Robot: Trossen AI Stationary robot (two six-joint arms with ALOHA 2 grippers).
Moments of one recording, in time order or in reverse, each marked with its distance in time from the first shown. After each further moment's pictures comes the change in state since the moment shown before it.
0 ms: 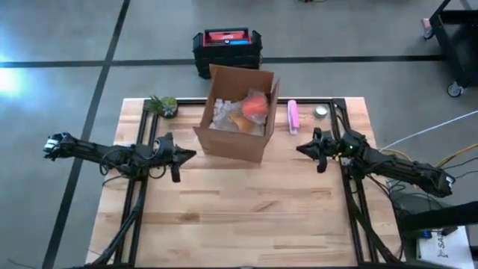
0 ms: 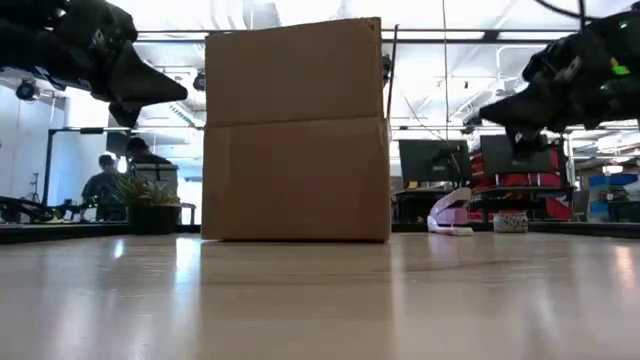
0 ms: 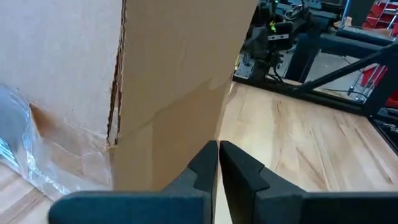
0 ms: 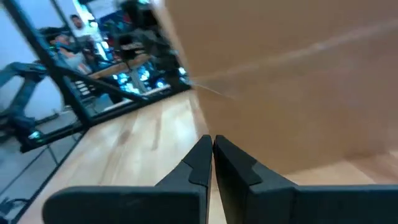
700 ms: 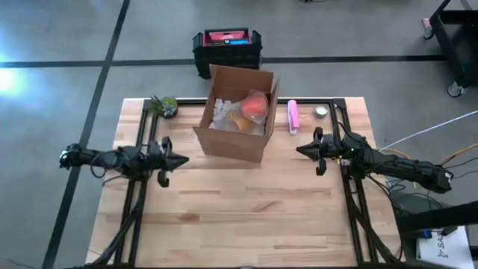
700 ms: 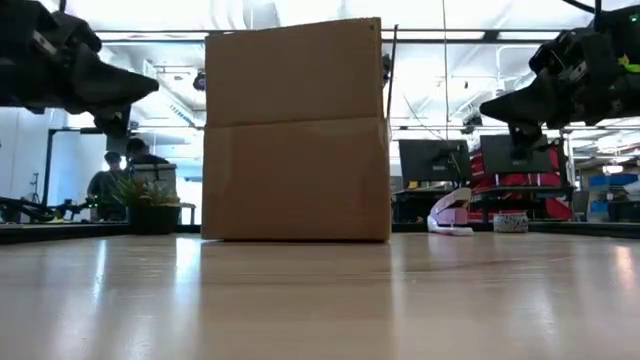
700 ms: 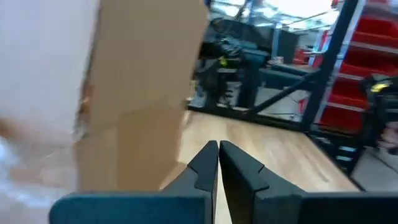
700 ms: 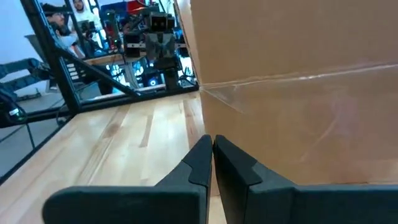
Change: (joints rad) left arm 0.000 -0.448 -0.203 -0.020 0.192 0.070; right arm 0.056 -0.017 -0.001 -0.019 0.074 -0.152
